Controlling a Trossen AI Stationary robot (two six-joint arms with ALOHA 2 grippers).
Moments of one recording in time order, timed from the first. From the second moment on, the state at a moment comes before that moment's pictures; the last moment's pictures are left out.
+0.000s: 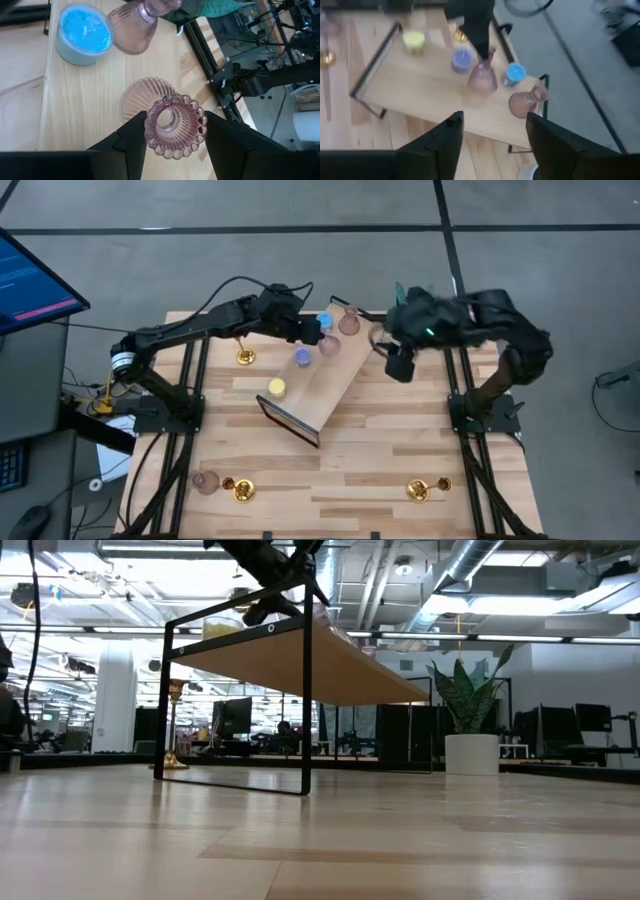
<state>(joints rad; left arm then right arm) 0.36 1.50 1.41 -0.52 0.12 -0.78 0.06 1.63 2.33 -1.57 0.45 0.13</state>
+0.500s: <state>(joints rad) 0.35 1.45 1.41 -0.52 0.14 -0.76 -0.26 1.78 2.33 -1.48 -0.04 -0.25</state>
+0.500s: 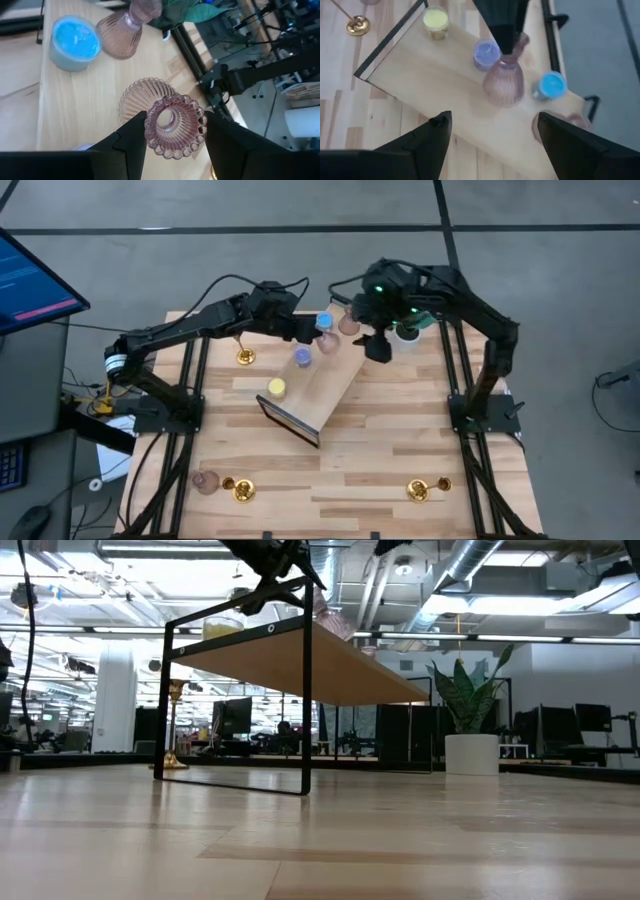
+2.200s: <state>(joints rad) 0.35 1.41 1.41 -0.46 0.10 -0.79 -0.32 1.81 1.84 -0.78 -0.18 -0.27</state>
